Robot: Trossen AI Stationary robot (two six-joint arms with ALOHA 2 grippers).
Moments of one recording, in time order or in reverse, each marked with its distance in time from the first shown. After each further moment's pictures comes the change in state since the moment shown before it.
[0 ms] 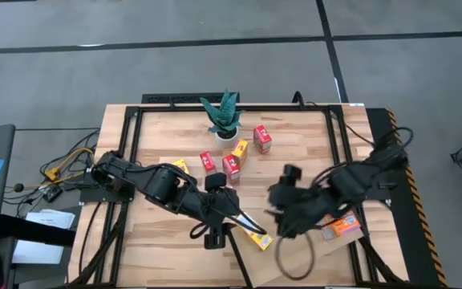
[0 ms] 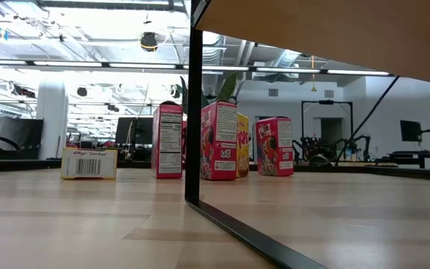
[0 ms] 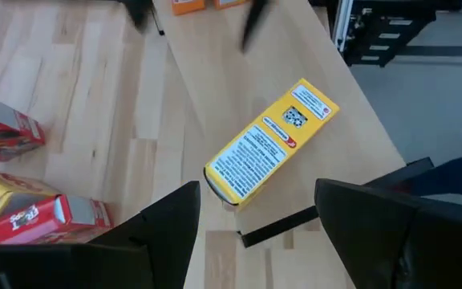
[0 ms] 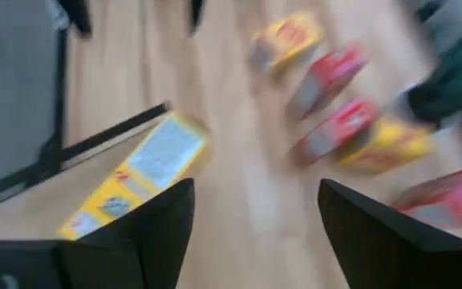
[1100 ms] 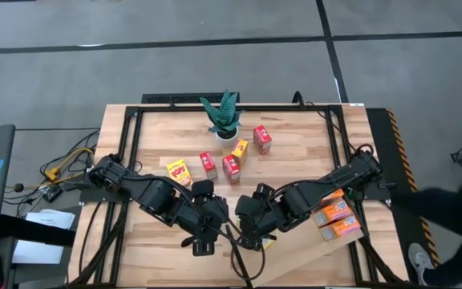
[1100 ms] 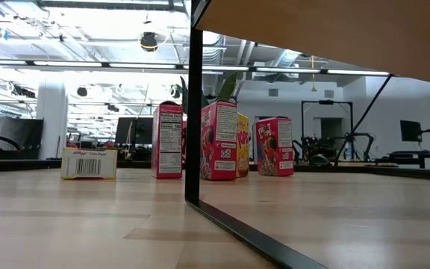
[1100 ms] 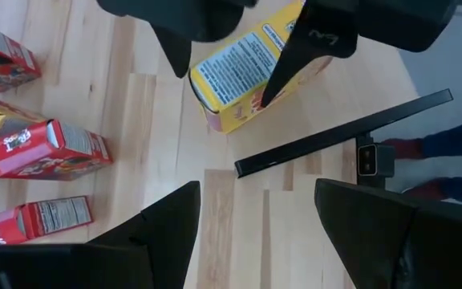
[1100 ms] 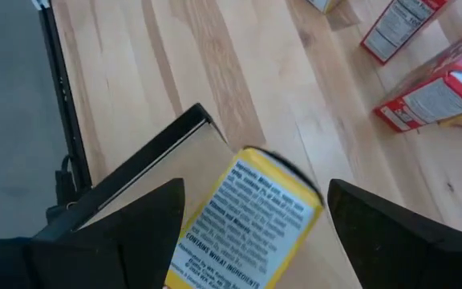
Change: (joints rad) left arm -0.062 0.004 -0.004 -0.170 -0.007 -0.123; right arm -0.077 0.216 0.001 0.162 -0.140 0.165
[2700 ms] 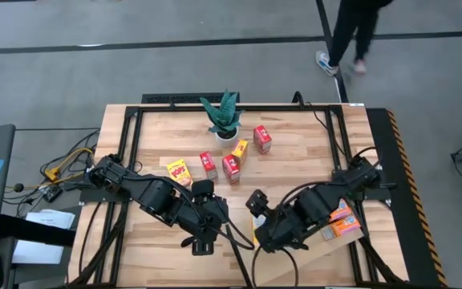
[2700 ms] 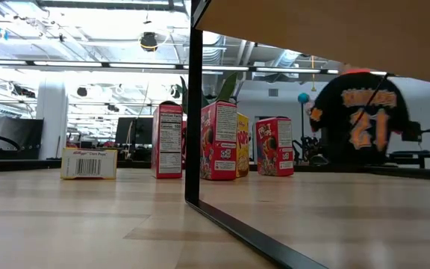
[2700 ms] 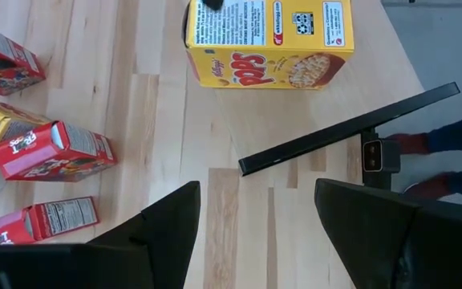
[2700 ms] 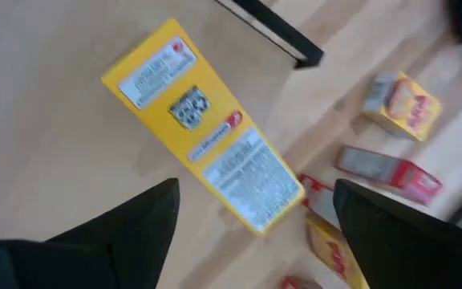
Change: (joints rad) left arm 0.000 0.001 0.000 -0.008 -0.003 0.023; right arm 0.071 0.086 0.318 -0.413 -0.011 -1.158
